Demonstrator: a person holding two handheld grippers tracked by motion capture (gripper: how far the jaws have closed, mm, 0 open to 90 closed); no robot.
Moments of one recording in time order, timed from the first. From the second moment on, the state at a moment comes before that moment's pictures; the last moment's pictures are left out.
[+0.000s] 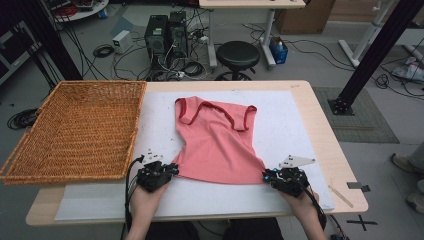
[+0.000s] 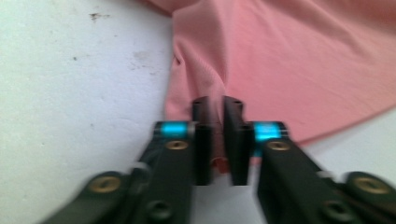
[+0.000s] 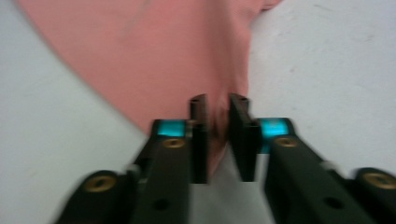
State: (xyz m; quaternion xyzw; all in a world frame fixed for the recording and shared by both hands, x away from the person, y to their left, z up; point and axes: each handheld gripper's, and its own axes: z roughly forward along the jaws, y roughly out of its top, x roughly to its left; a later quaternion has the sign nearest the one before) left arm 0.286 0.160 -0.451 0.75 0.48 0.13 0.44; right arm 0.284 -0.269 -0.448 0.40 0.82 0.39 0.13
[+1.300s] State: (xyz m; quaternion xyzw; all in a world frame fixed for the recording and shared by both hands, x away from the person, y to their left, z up) left arm 0.084 0.161 -0.472 0.78 0.44 0.09 0.44; right arm 0.096 -0.331 -0.459 0.40 0.80 0.43 0.12
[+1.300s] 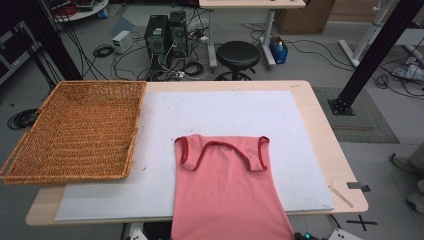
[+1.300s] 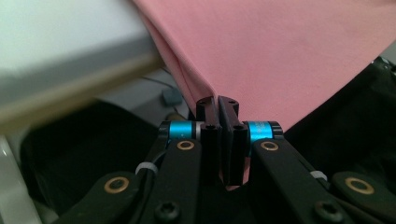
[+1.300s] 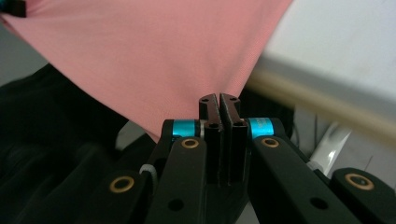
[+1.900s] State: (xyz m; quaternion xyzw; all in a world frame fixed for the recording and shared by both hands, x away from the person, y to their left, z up) left arm 0.218 0.140 -0.420 0.78 0.31 0.22 0.50; right arm 0.212 -0.281 -0.425 0.32 0.80 0.47 0.21
